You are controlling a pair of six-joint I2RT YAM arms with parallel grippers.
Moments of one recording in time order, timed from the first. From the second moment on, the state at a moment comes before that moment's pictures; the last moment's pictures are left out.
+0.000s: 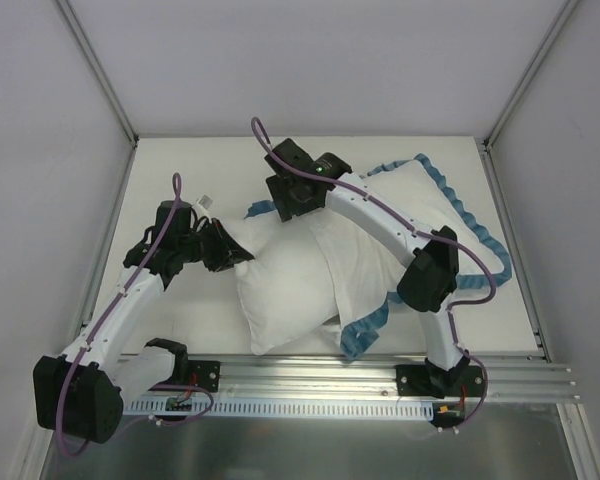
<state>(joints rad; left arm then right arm) -0.21 1.01 0.75 -0.51 0.56 -0.83 0.86 2.07 2.14 -1.08 0.32 0.29</state>
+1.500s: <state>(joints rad) 0.21 1.05 1.06 -0.73 0.67 -0.68 0.43 1.46 1.54 -0.93 0.09 0.36</state>
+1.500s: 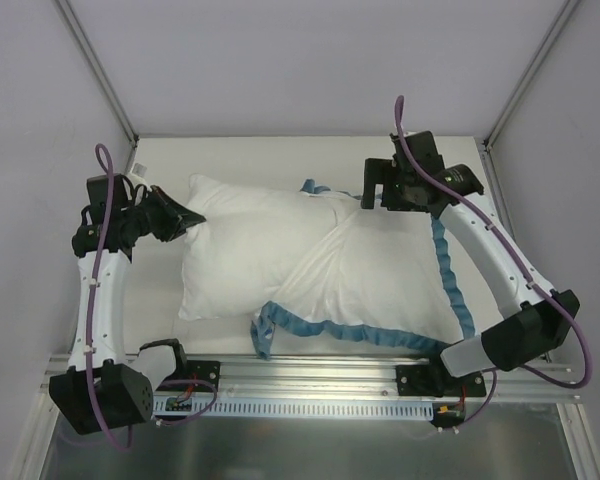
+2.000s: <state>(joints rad) 0.31 1.16 1.11 -0.77 0.52 -0.77 0.33 0.86 1.05 -1.07 0.17 0.39</state>
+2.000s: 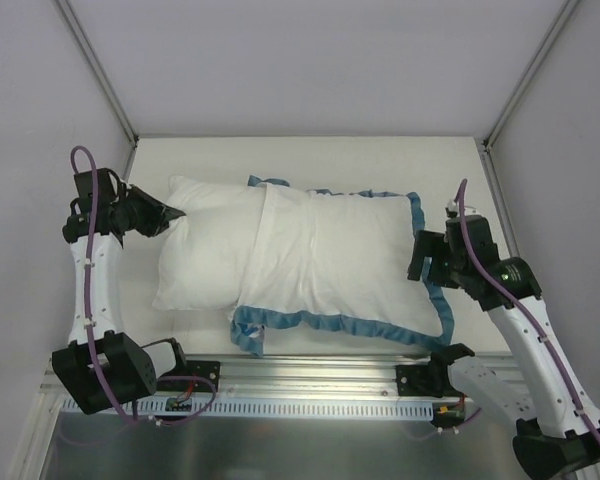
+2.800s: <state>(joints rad) 0.48 1.17 1.12 -0.78 0.46 -0.77 0.49 0.90 0.62 -0.87 -0.04 0.57</state>
